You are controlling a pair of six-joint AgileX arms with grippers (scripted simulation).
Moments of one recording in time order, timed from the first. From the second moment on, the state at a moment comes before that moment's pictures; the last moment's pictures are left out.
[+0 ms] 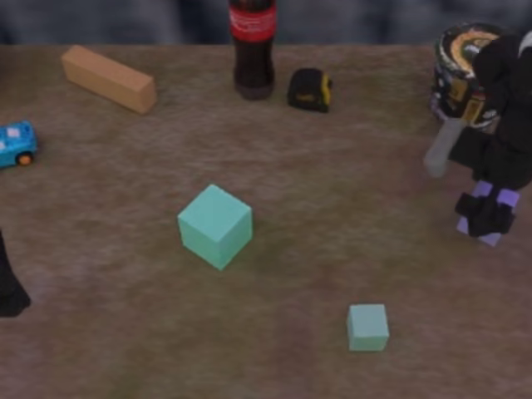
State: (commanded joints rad) left arm 0.02 0.00 0.00 0.00 0.00 0.00; right arm 0.16 2.15 1.48 -0.90 -0.01 -0.84
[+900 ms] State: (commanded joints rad) left arm 0.02 0.00 0.00 0.00 0.00 0.00; right arm 0.38 2.08 1.55 -1.04 -0.01 -0.80
